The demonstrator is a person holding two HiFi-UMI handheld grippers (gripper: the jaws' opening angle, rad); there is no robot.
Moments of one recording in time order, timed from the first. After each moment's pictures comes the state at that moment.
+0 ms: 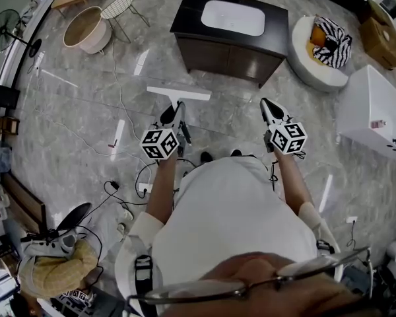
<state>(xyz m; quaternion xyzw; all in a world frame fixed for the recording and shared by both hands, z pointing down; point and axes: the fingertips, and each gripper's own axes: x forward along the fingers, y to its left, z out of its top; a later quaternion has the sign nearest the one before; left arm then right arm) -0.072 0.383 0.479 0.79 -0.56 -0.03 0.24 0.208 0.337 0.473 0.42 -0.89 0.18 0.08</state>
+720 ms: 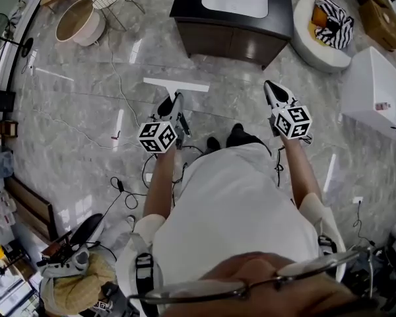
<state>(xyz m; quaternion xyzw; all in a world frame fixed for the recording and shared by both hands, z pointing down) -0.119 0.385 0.499 0.80 -0.54 -0.01 0.25 0.168 0.326 0.484 0.43 -0.88 0.15 0.12</state>
